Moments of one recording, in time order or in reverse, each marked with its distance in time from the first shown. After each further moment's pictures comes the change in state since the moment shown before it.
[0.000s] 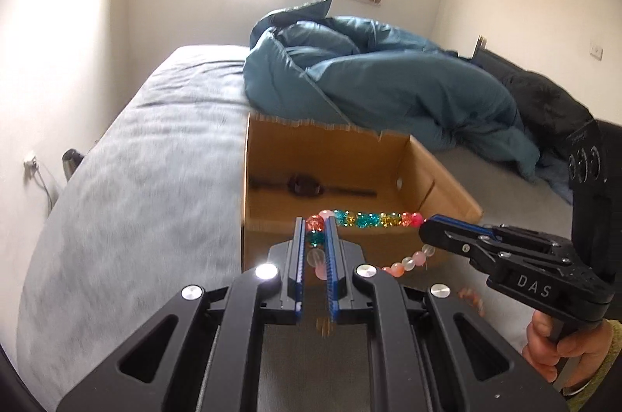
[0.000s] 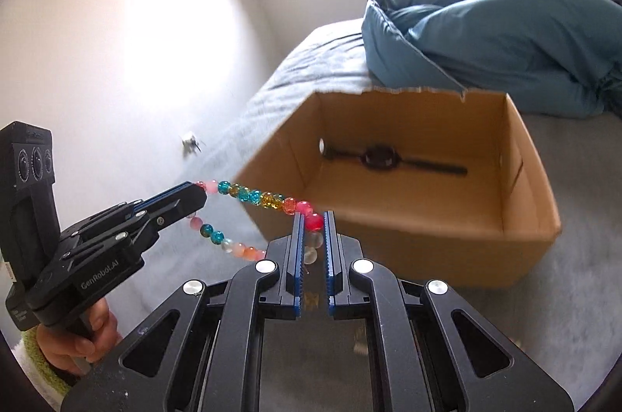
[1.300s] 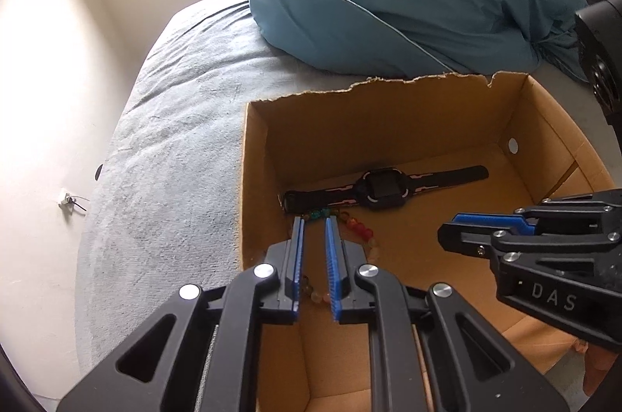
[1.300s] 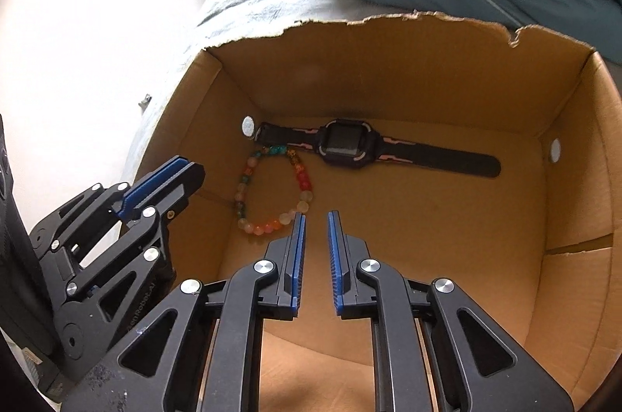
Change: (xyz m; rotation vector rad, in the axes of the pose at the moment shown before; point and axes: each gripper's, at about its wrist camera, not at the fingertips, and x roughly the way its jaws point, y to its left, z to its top) left arm 0.183 0.011 0.061 0.209 0.324 0.262; right arm 0.176 -0.056 0.071 0.176 0.414 -0.051
